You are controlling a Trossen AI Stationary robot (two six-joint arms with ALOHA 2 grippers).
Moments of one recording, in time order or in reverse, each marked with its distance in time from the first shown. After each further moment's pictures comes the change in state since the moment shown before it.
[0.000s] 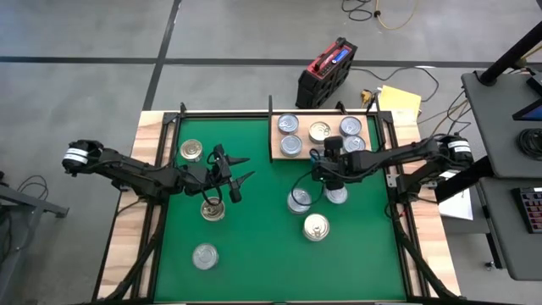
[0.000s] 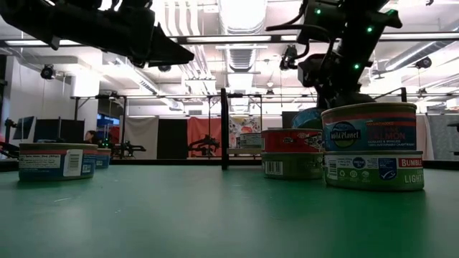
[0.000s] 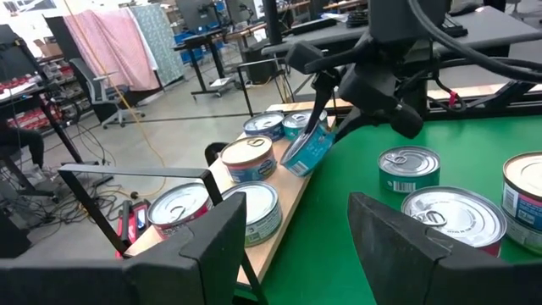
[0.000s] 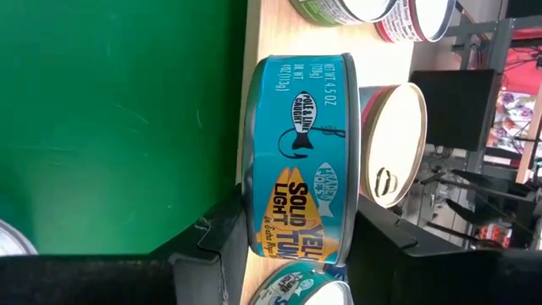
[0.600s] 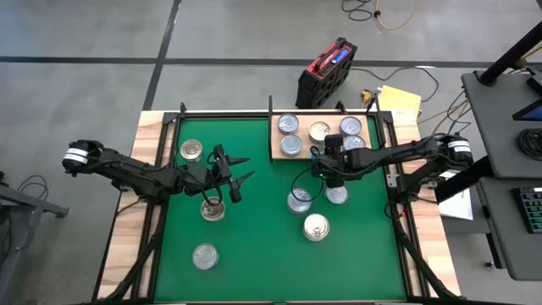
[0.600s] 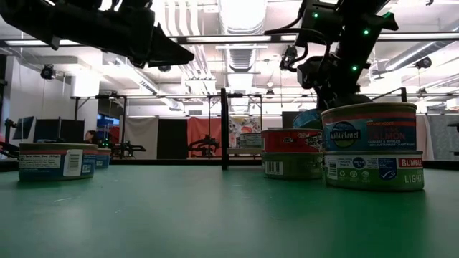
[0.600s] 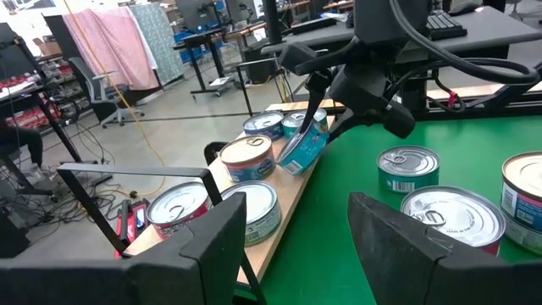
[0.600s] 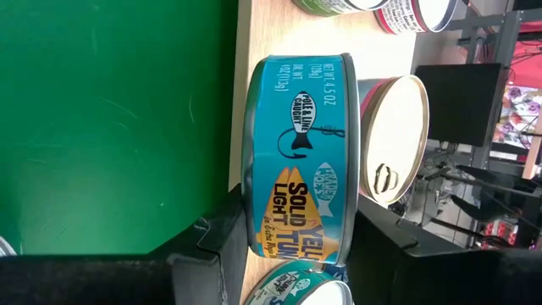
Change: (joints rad) left arm 0.000 0.000 0.000 -0.002 0.001 -0.004; right arm -0.031 0.000 0.000 0.005 -0.016 -0.018
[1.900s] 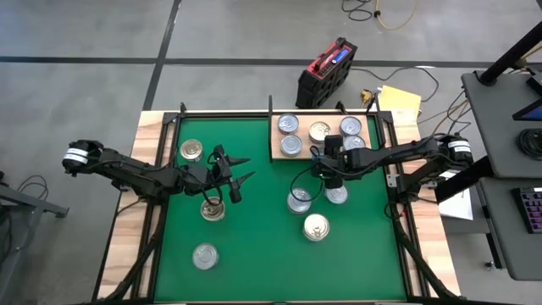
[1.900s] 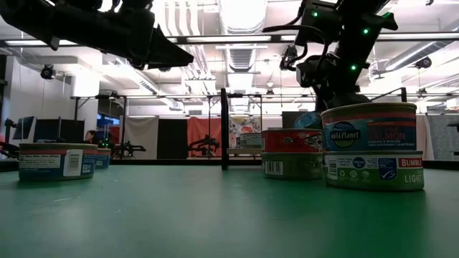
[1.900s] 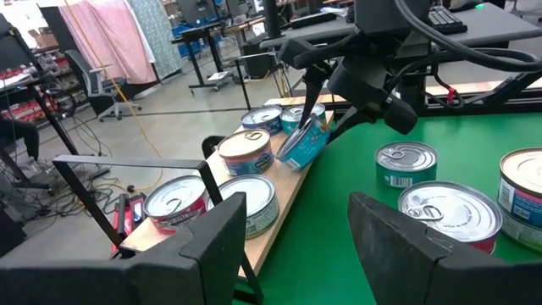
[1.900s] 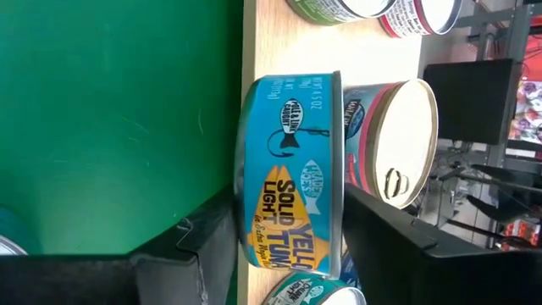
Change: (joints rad) left arm 0.000 0.000 0.000 -0.018 0.002 -0.021; right arm 0.000 0.000 0.000 0.013 -0.027 0.036
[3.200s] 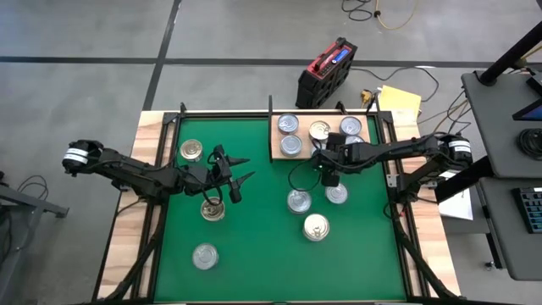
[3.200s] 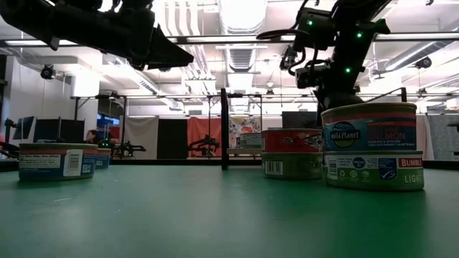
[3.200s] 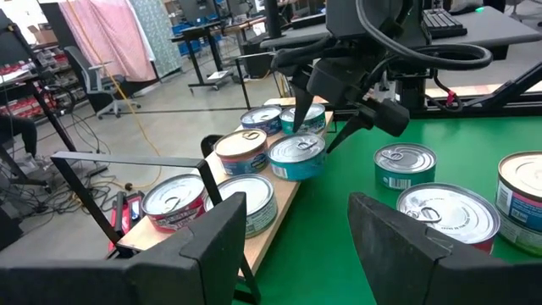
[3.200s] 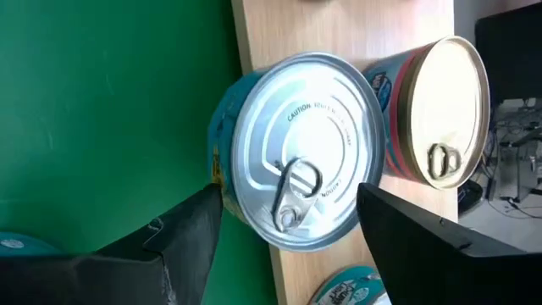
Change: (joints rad) left arm 0.000 0.000 0.000 0.000 0.000 -0.016; right arm -0.077 -0.001 0.000 0.009 -0.124 0.135
